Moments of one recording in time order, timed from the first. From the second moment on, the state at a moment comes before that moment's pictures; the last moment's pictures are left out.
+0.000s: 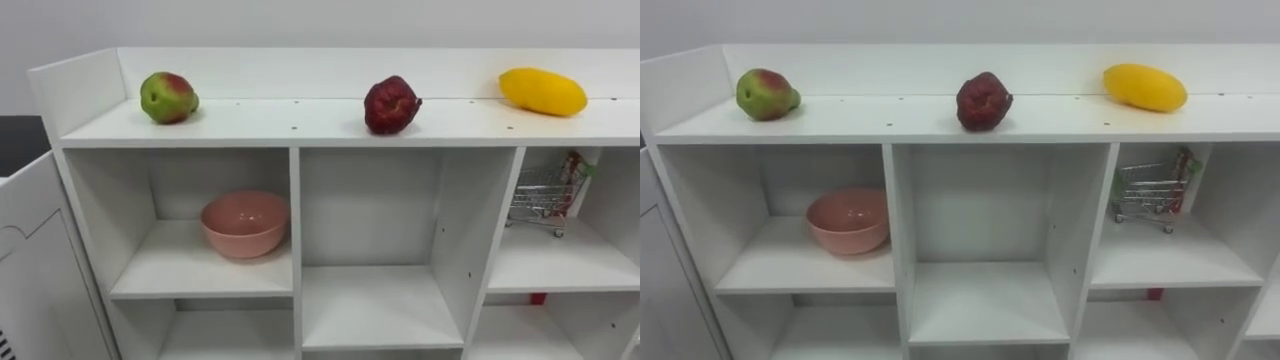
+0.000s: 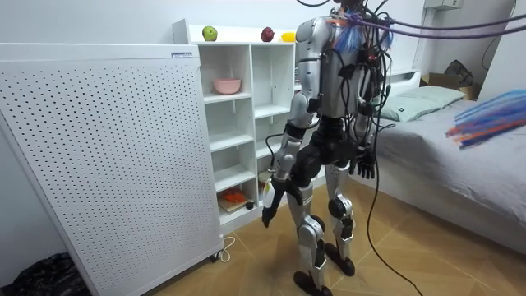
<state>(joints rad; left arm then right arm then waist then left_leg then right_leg) 0.21 0.15 0.11 1.10 0.47 0.16 0.04 0.09 -0.21 -0.19 1.19 0.09 0.13 -0.21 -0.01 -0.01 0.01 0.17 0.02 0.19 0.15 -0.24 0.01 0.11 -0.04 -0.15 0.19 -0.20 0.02</state>
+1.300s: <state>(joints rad) 0.29 0.16 0.07 1.05 0.51 0.07 0.08 -0.08 -0.26 -0.21 -0.05 0.11 -0.12 -0.48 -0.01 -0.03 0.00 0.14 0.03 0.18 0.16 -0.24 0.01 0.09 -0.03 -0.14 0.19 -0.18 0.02</state>
